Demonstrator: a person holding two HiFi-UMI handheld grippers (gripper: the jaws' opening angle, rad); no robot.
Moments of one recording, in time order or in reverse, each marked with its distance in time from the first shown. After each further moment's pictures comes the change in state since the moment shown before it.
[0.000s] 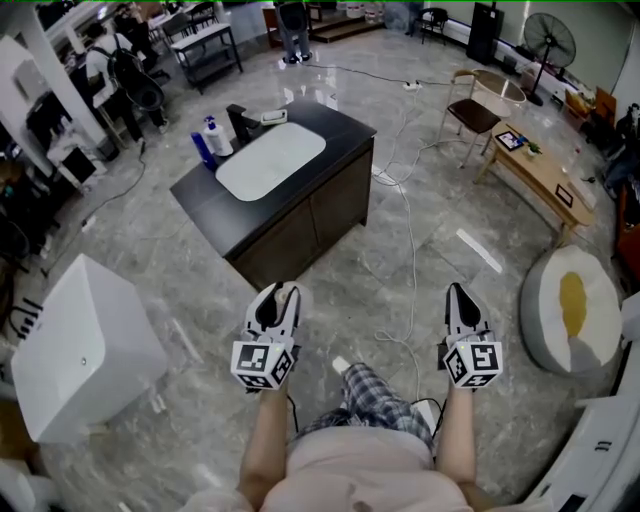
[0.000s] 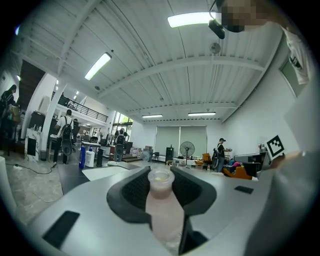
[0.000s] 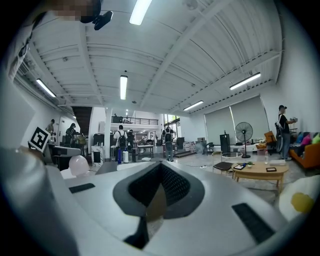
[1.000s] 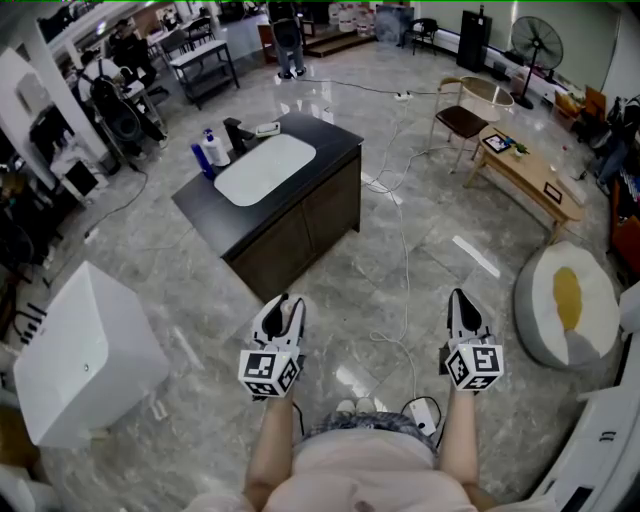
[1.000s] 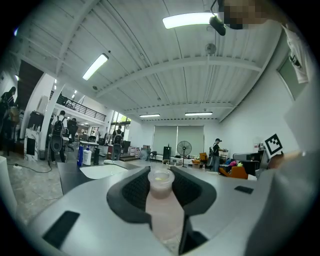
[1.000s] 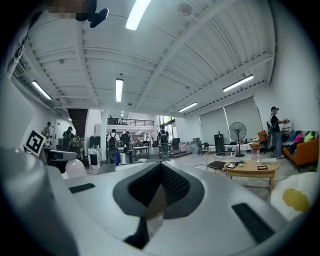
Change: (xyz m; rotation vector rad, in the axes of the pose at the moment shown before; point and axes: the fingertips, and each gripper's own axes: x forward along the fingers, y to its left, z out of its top) left arm -0.049 -0.071 0.002 0.005 0.016 -0.019; right arm -0.086 -0.027 0.015 0.026 -0.010 -0.053
